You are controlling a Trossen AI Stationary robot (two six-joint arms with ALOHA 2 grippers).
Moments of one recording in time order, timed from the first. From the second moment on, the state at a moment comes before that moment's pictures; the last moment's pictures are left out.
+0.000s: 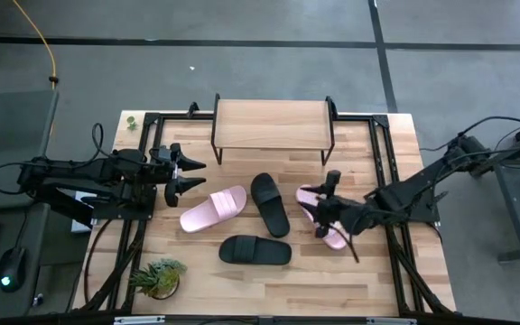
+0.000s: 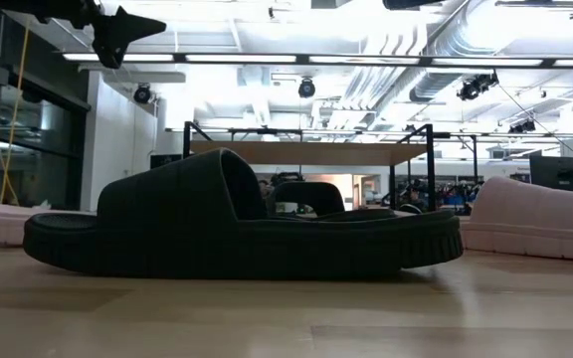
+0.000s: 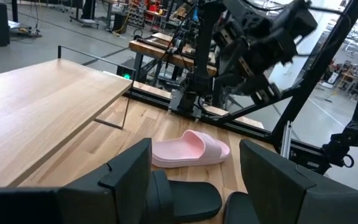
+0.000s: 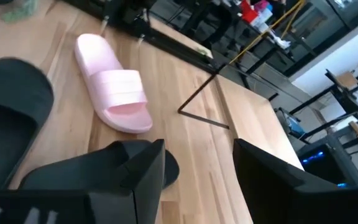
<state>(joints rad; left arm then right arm) 0.08 0.50 0.46 -0.05 -0.12 -0.30 0.51 1.24 0.94 -0.27 0.86 -0.20</state>
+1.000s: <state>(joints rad) 0.08 0.51 0.46 -0.05 -0.12 -0.30 0.46 1.44 0.99 -0.21 0.65 -0.30</state>
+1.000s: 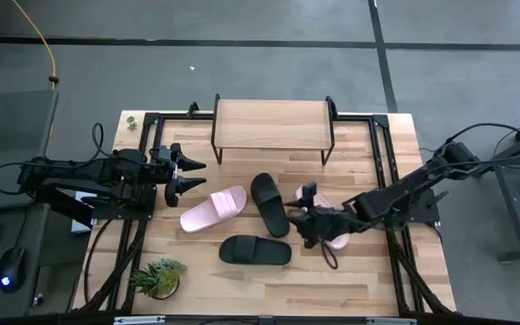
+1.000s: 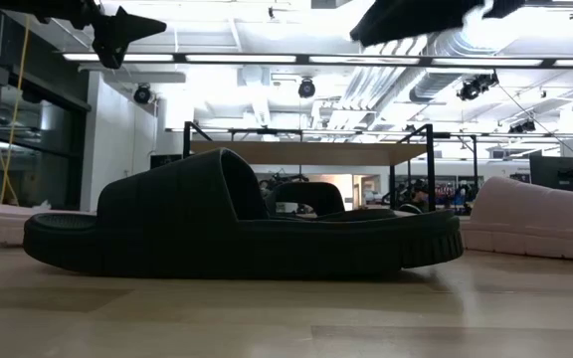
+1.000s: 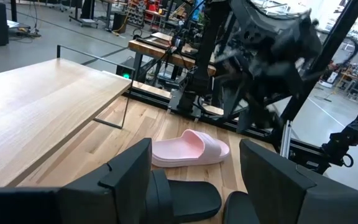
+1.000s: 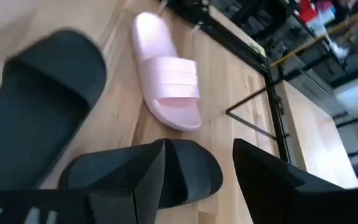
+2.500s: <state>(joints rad) 0.08 0.51 0.46 -0.05 -0.12 -0.29 0.45 1.82 0.99 0.19 0.50 -0.35</state>
